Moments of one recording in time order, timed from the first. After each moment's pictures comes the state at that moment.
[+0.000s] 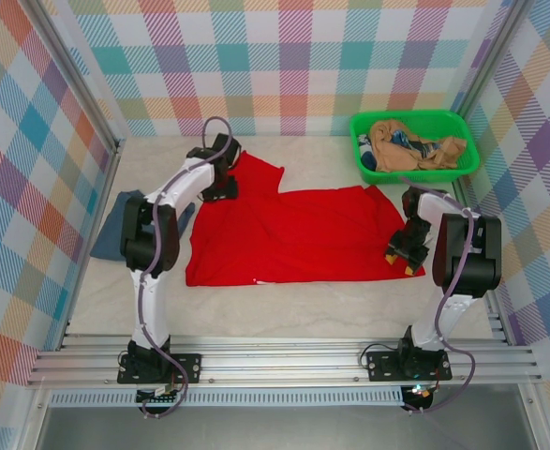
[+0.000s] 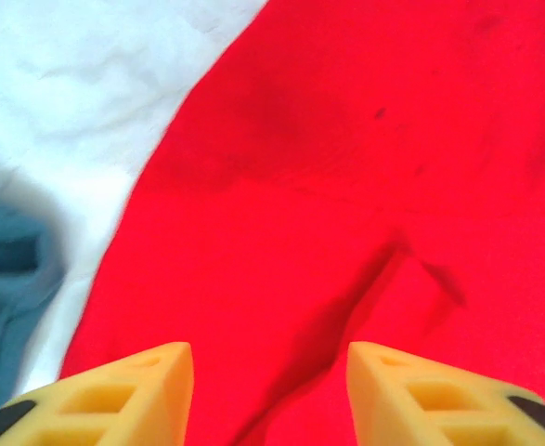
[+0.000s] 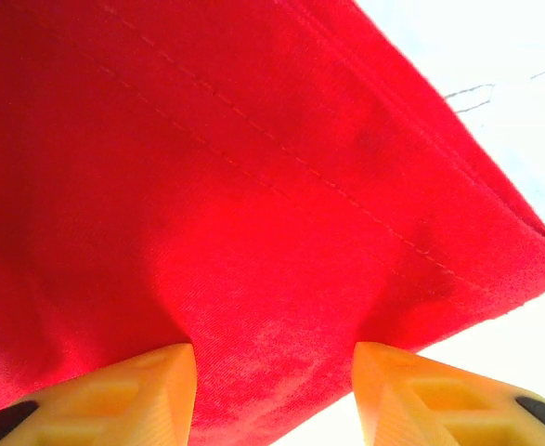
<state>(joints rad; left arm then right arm) -0.32 2.09 1.79 -0.95 -0.21 -0.45 -0.08 1.82 1.14 -1.09 -0.01 0.64</state>
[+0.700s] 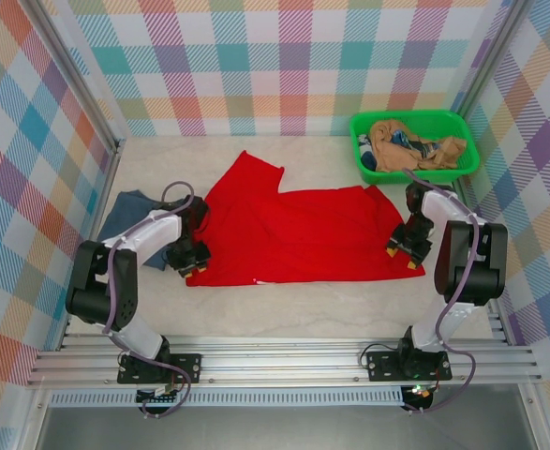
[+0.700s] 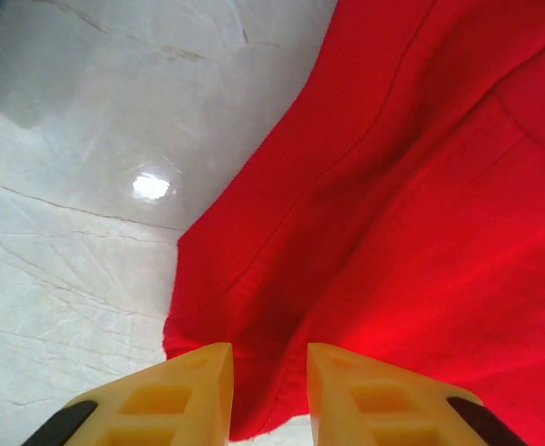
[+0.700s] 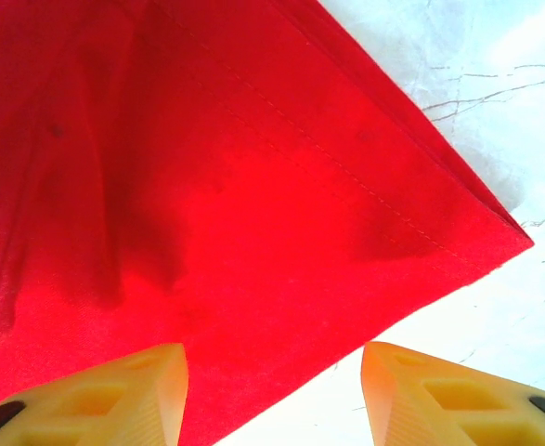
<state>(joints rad) -0.25 1.62 1.02 -1.01 -0.01 -0.70 -0.08 1.76 1.17 -1.10 -0.01 0.62</state>
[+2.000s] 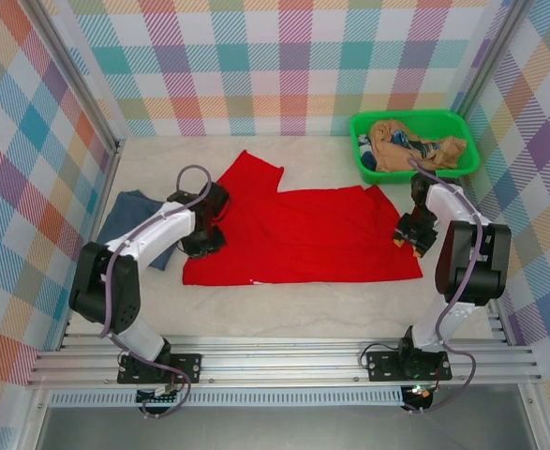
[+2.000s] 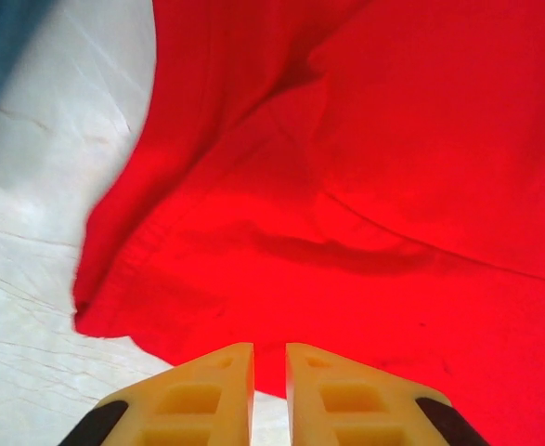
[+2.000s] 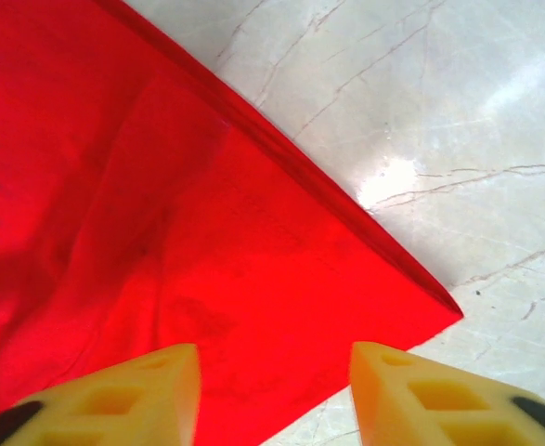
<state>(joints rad) -0.40 1.64 1.17 -1.03 -0.11 -0.81 -0.10 1.76 1.24 -1.09 0.03 0.59</state>
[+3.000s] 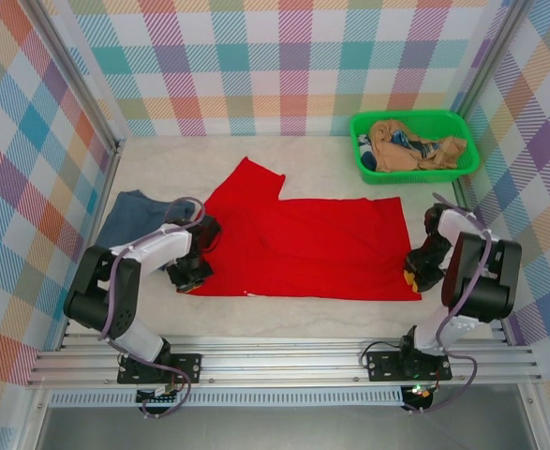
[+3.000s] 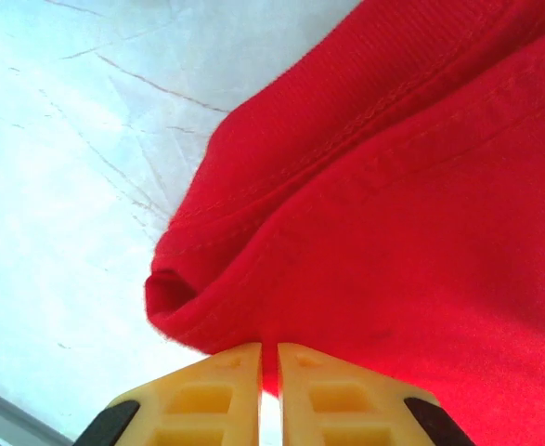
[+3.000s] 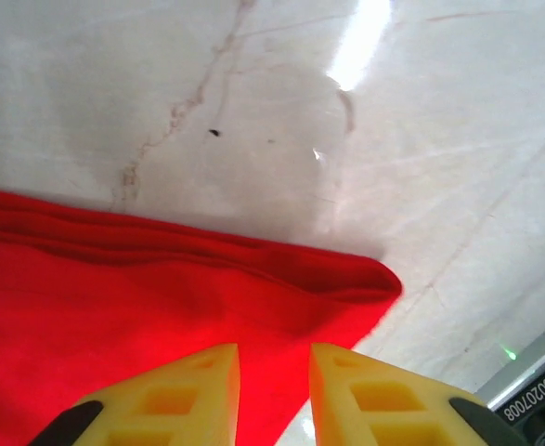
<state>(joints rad) -0.38 1.57 0.90 -1.03 -0.17 -0.92 -0.23 1.62 0.96 -1.13 -0.03 0.96</state>
